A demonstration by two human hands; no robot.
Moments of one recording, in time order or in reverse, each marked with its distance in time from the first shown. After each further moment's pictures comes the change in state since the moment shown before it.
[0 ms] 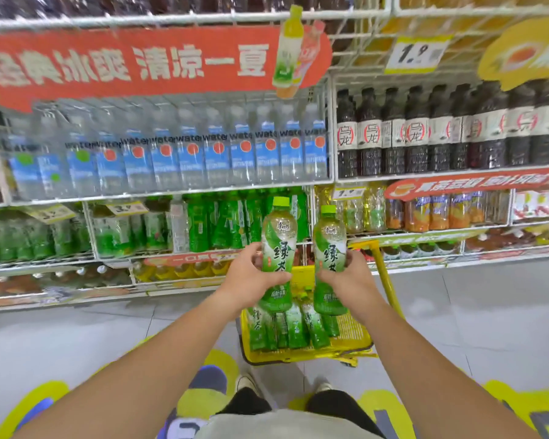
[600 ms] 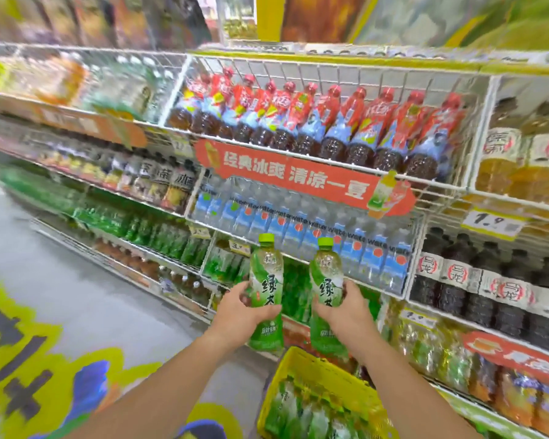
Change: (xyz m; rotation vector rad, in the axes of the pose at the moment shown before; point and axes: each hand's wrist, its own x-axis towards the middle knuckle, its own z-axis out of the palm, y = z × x) left_hand -0.134 0.043 -0.041 -0.359 0.602 0.108; right_hand -0.048 -0.123 0.012 -0.223 -0.406 -0.506
